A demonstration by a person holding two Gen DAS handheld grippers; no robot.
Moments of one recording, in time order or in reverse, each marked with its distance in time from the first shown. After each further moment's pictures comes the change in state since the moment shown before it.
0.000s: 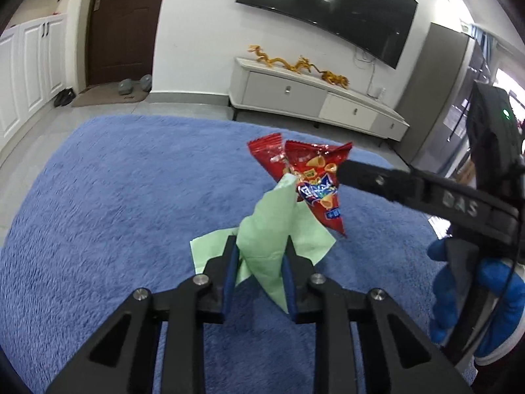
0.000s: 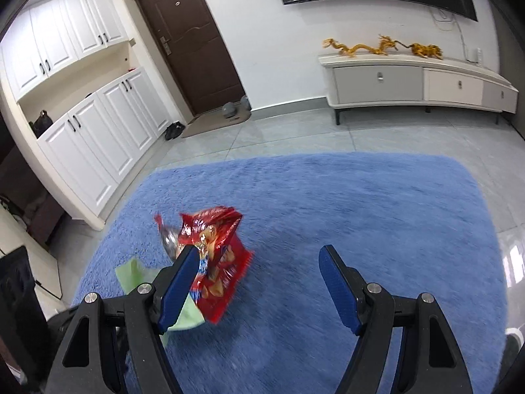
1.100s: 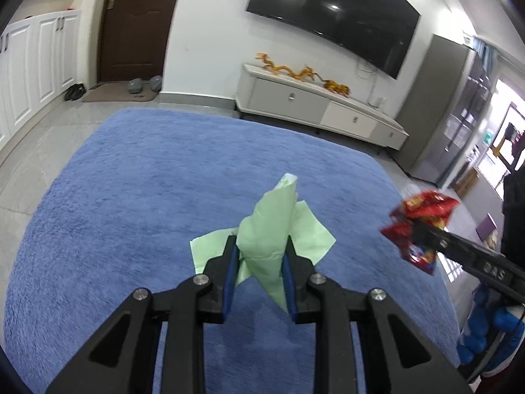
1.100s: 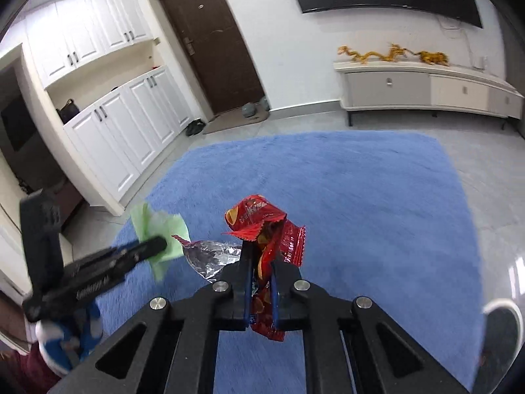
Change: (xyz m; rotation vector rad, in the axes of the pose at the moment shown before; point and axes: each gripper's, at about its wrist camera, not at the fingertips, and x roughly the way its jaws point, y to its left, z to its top) left arm -0.075 -0.007 -0.042 -0.019 -0.031 -0.009; right arm -0.115 0.009 -0.084 -0.032 -0.029 0.041
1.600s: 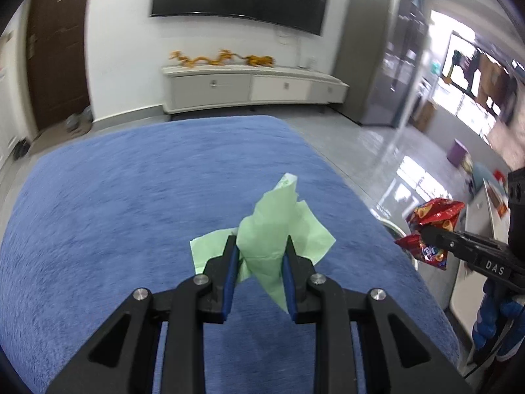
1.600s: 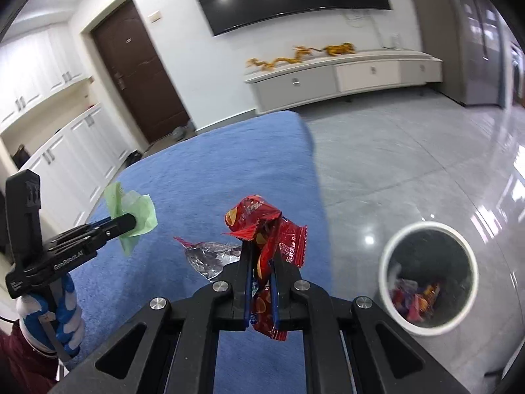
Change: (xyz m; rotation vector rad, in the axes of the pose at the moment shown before) left arm 0.004 -0.147 -0.027 0.317 0.069 -0.141; right arm -0.125 -0.085 -0.088 0.213 -0.090 -0.245
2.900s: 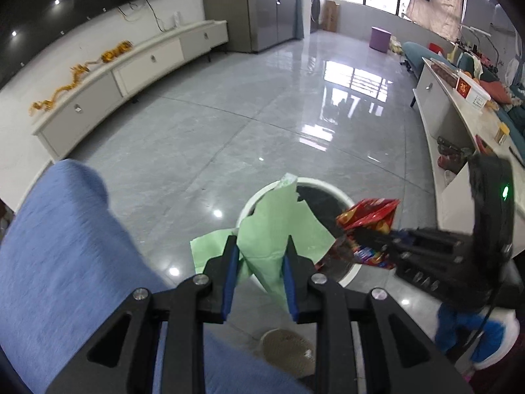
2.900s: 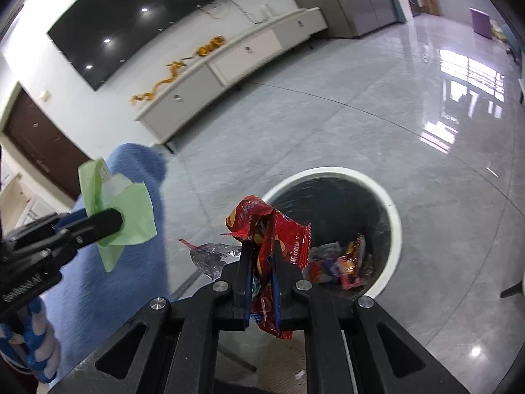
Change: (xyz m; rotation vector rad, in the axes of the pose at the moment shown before) left arm 0.171 -0.284 0.042 0.468 0.249 -0.206; right arm -0.011 -0.228 -0.050 0.439 -0.023 -0.193
